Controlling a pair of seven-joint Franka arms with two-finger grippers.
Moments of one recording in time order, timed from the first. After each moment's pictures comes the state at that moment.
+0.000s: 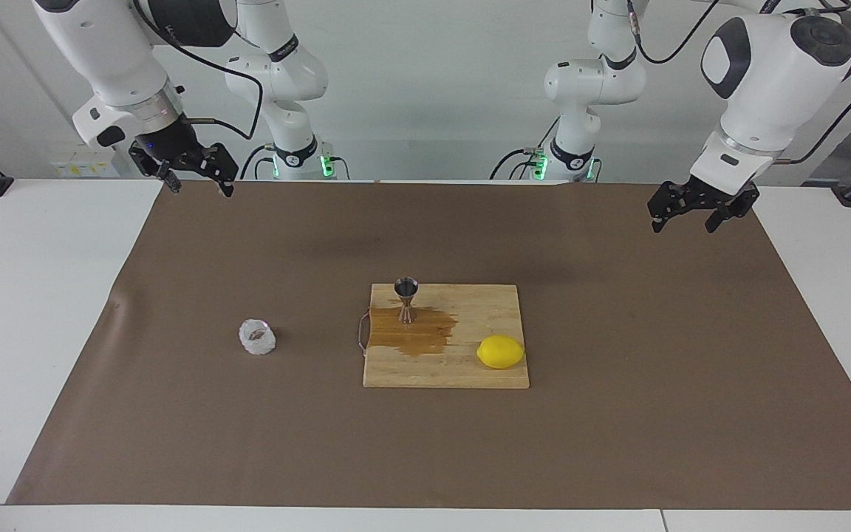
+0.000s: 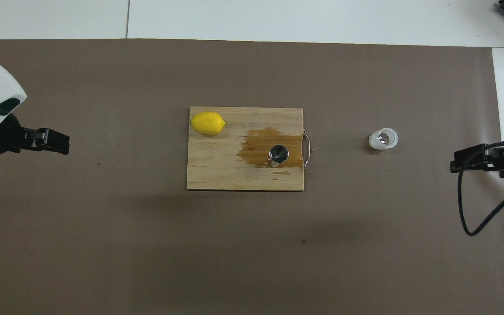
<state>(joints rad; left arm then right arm) 0.01 -0.01 -0.10 -1.71 0.01 1.67 0.00 -0.02 -0.09 -0.01 -1.71 0.02 1.53 0.09</state>
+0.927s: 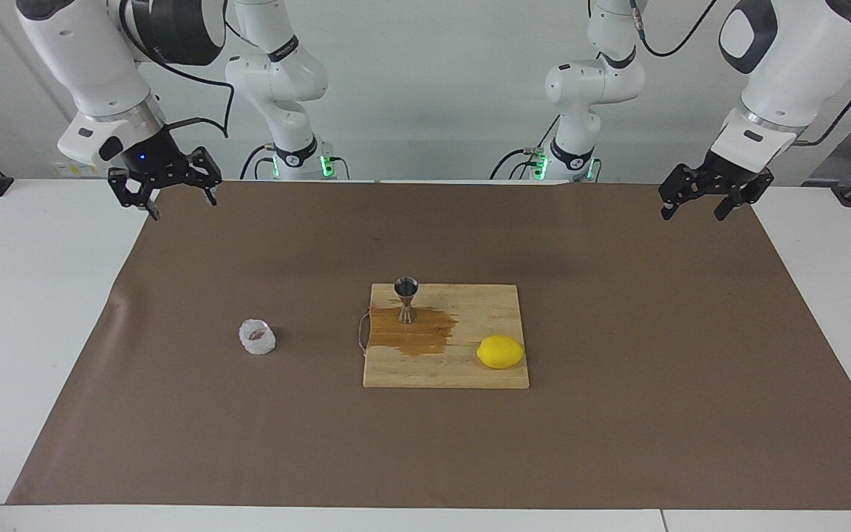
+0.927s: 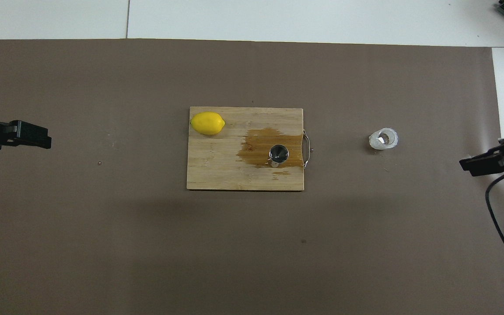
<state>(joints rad) 0.06 -0.03 -0.11 -1.65 -0.04 1.63 0.00 -0.08 -0.10 -0.01 -1.82 0.02 1.76 -0.64</state>
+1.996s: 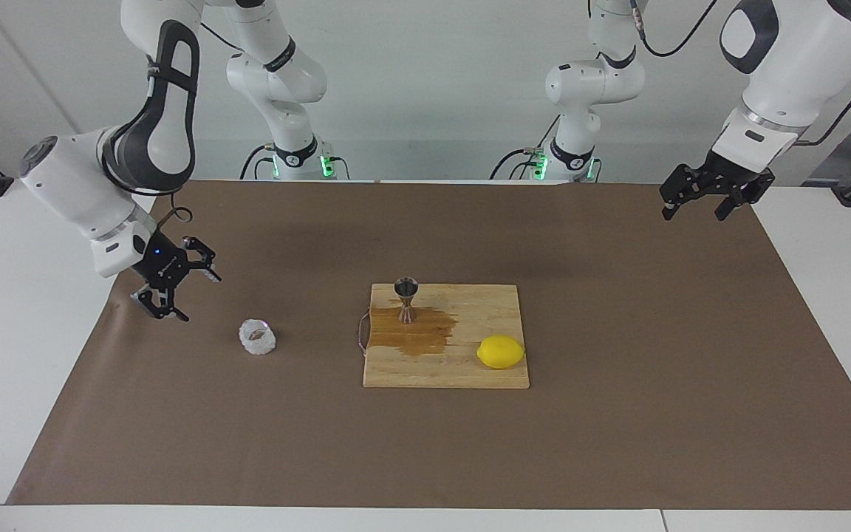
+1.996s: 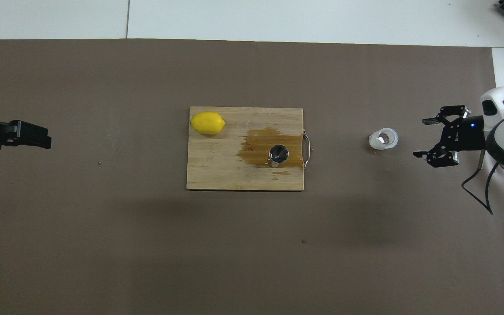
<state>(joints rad) 0.06 -0.03 -0.11 -1.65 -0.04 1.63 0.00 -0.20 0.22 -0.01 -1.94 0.55 2.11 -1.70</state>
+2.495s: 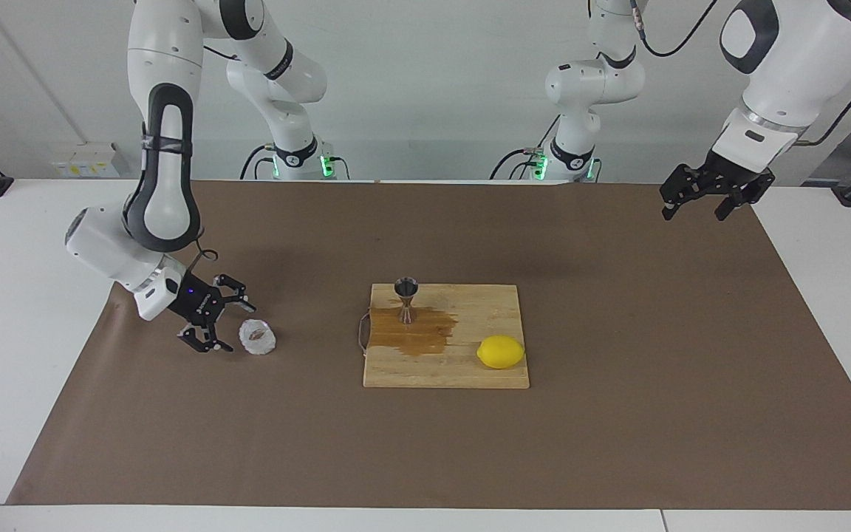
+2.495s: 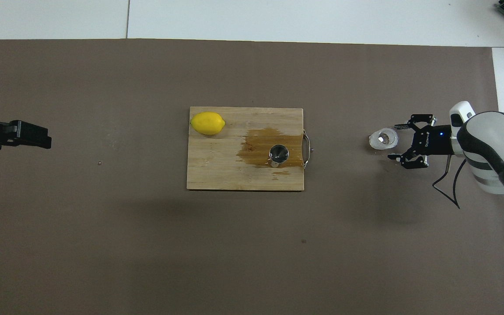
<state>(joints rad) 0.06 -0.03 -0.11 -1.65 -0.04 1.63 0.00 -0.20 0.40 0.00 -1.96 0.80 2.20 -1.97</state>
